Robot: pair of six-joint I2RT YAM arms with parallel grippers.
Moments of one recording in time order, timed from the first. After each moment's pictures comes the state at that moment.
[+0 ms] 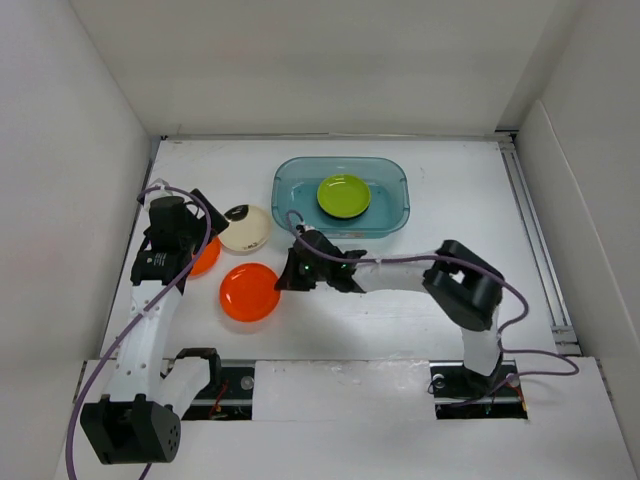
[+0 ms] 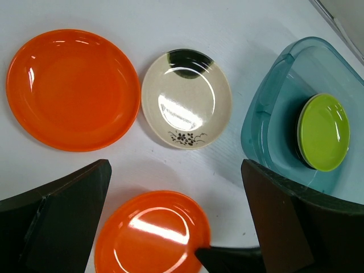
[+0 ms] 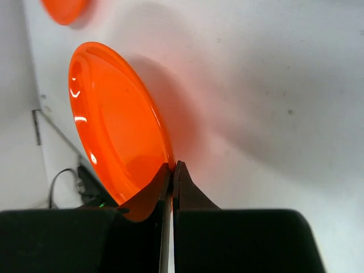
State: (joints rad) left arm 0.00 0.92 0.87 -0.55 -0.12 -0.63; right arm 1.02 2.01 1.20 0.14 -0.12 1.00
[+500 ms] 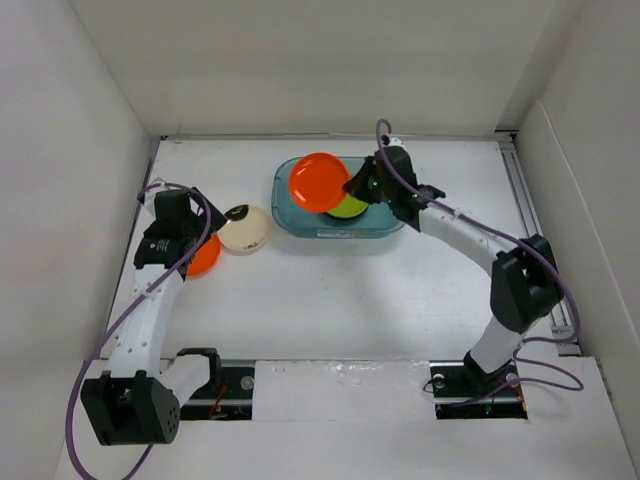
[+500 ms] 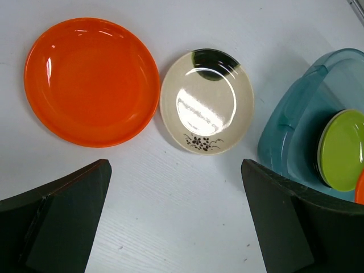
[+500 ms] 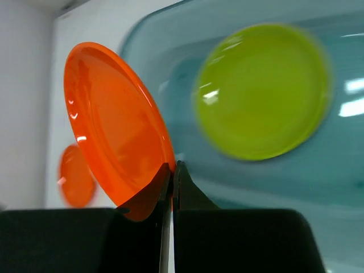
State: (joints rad) left arm 0.00 1.01 0.90 -0.59 -0.19 -0.68; right arm 0.62 1.66 1.32 -0.09 0.02 0.77
